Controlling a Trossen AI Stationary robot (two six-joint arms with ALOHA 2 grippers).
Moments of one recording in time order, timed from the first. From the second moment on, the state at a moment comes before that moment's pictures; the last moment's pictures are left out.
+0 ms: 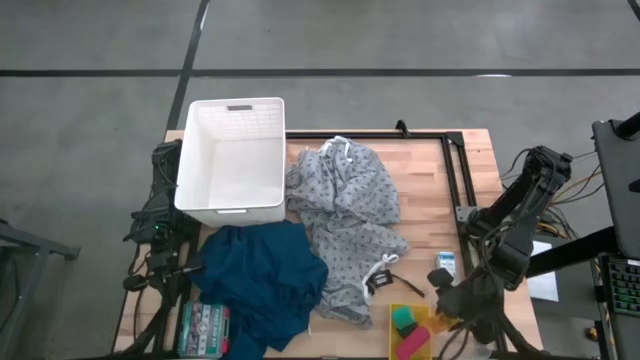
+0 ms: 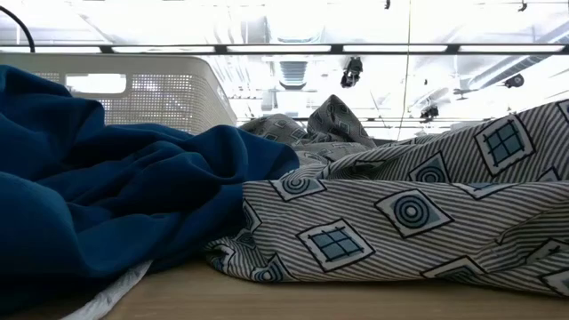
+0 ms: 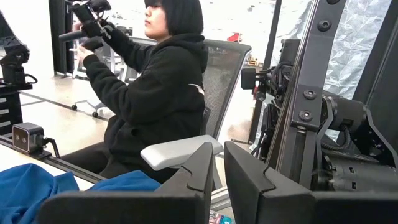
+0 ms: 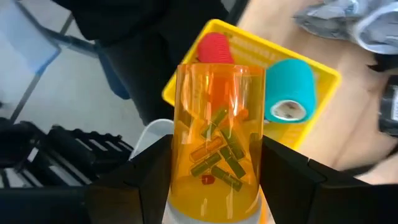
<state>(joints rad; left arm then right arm) -1.37 0.00 0.00 0.04 -0.13 -0.16 0.99 1.19 0.93 -0.63 -0.01 0.61</state>
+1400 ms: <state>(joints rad) -1.37 0.00 0.00 0.04 -0.13 -0.16 1.00 1.19 0.74 -0.59 -0.19 0.63</state>
